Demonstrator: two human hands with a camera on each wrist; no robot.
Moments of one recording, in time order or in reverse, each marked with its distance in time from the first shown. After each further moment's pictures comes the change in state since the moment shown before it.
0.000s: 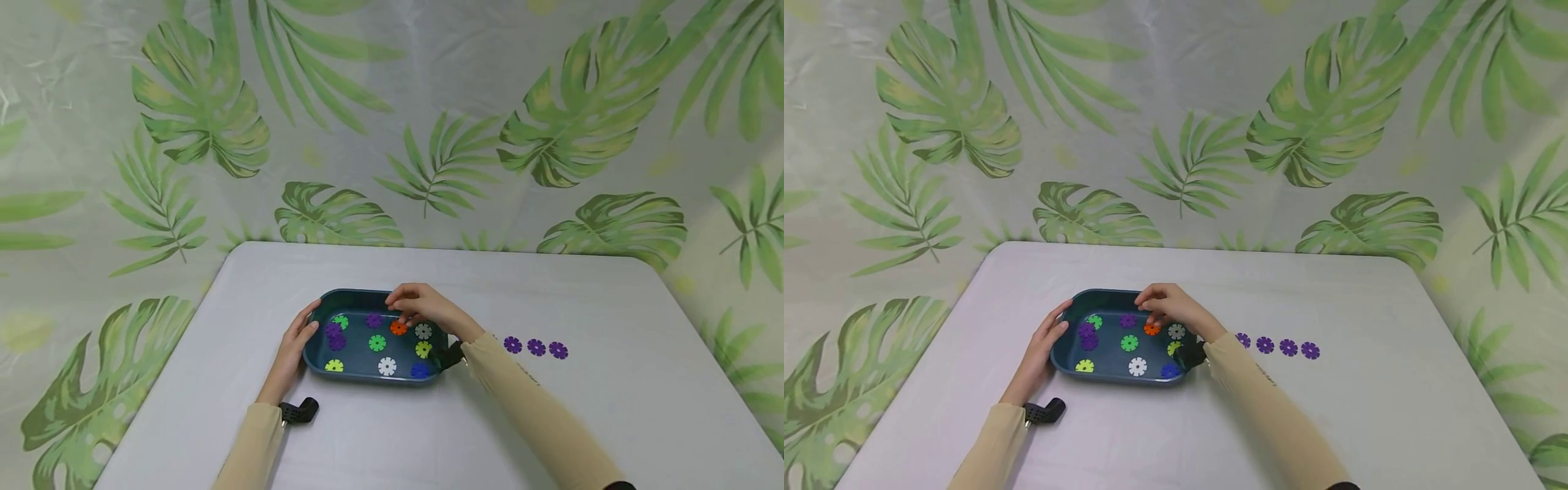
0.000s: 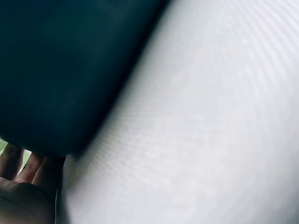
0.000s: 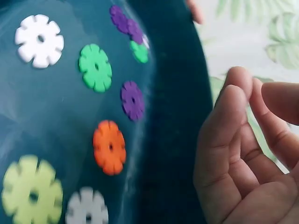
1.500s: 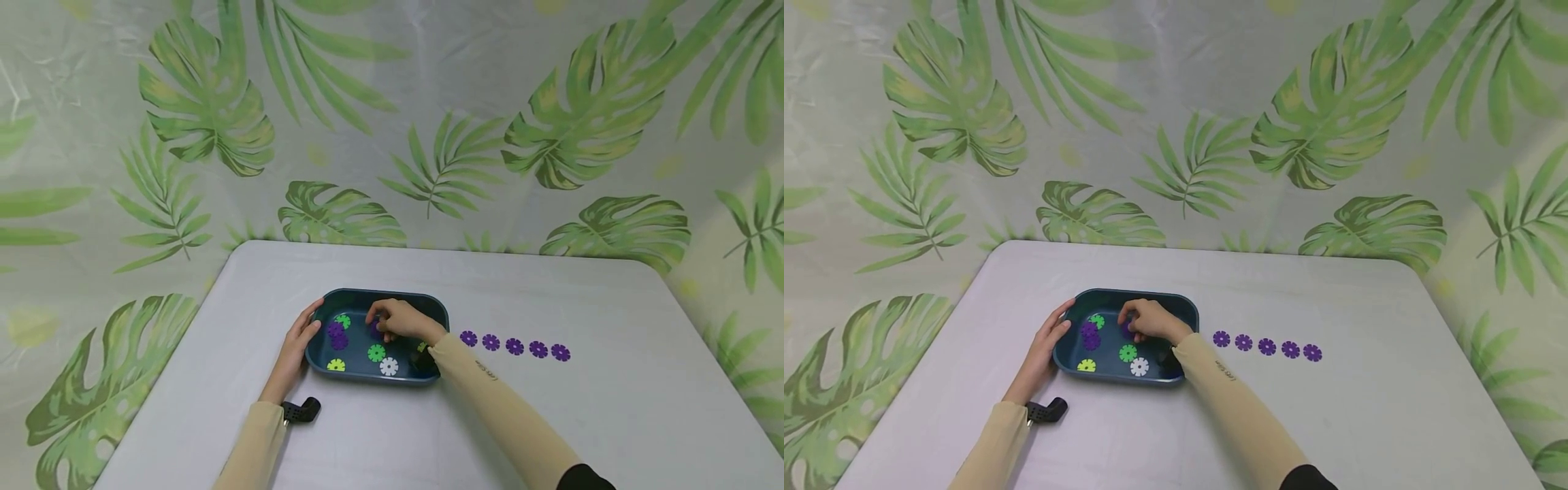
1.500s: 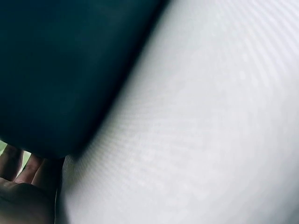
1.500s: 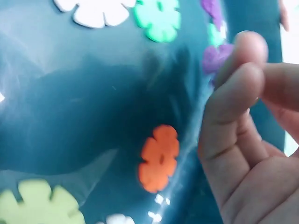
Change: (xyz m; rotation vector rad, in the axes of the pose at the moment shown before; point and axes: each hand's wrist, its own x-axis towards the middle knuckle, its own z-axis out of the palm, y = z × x) left_hand 0.001 -0.002 -0.001 0.003 -0.001 0.009; right_hand 0.036 0.015 0.041 -0.383 -0.059 0.021
